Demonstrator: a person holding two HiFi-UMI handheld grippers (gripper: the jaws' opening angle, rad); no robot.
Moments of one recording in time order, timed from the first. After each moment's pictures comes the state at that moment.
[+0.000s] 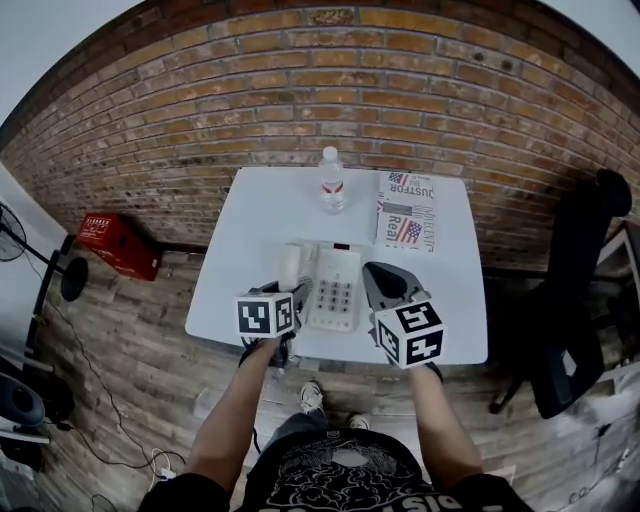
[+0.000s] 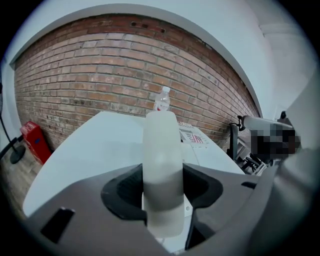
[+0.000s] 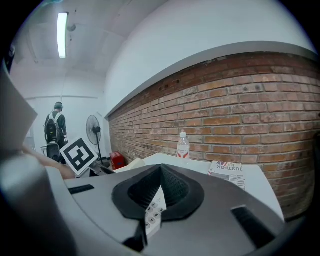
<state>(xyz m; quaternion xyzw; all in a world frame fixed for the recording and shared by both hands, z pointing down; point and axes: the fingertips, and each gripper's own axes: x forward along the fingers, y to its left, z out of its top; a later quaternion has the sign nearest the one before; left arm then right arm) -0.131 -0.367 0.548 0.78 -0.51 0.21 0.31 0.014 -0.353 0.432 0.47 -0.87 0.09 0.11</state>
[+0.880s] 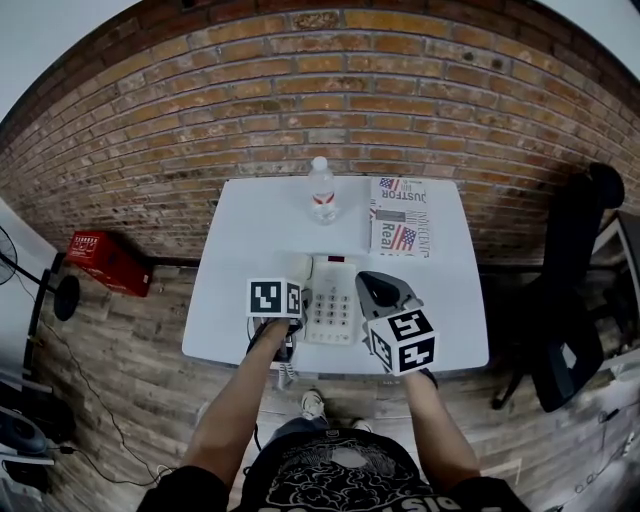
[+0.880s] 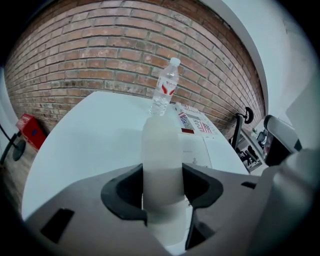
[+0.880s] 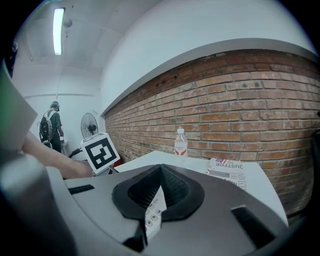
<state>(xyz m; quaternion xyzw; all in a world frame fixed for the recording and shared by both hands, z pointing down) -0.117 -0.406 0.588 0.74 -0.47 0.29 0.38 0.008 -0.371 0.447 0.49 -0.86 0.10 0.12</state>
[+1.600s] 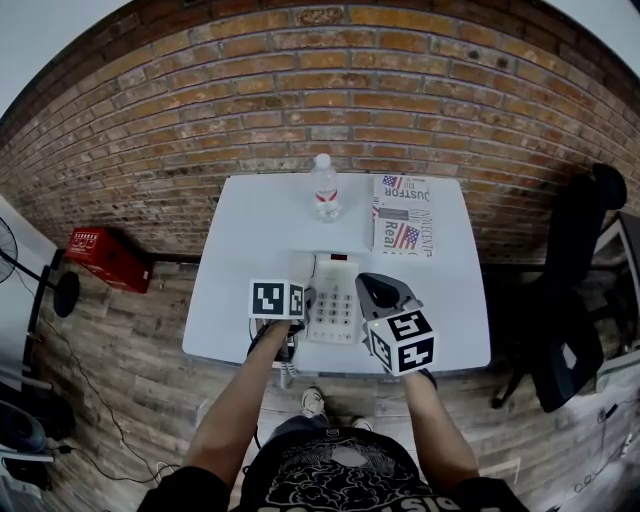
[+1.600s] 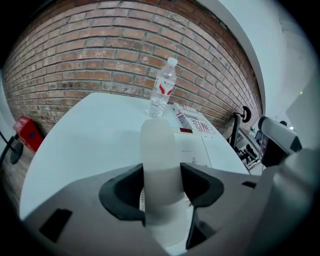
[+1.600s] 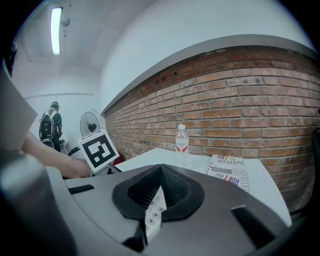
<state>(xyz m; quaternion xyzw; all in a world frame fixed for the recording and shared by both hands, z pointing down) -0.115 -0.407 0.589 0.75 -0.46 0.28 0.37 0.003 -0.373 0.458 0.48 -0.86 0.11 0.13</state>
